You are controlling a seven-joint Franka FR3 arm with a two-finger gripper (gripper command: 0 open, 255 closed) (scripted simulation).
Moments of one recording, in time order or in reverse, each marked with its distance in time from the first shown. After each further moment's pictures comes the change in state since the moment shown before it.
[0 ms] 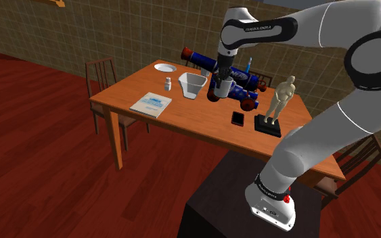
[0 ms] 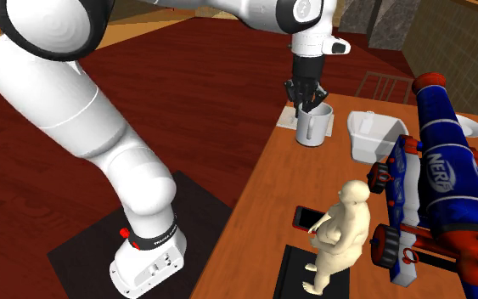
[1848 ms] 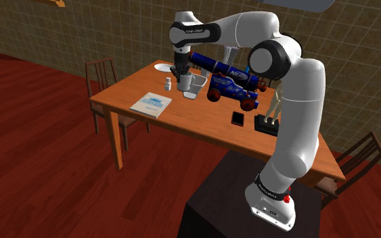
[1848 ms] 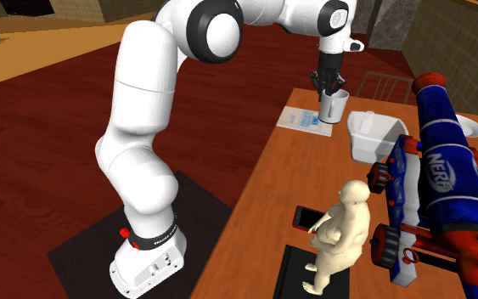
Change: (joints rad) arm 0.061 0.722 0.059 0.751 0.119 -0.044 0.085
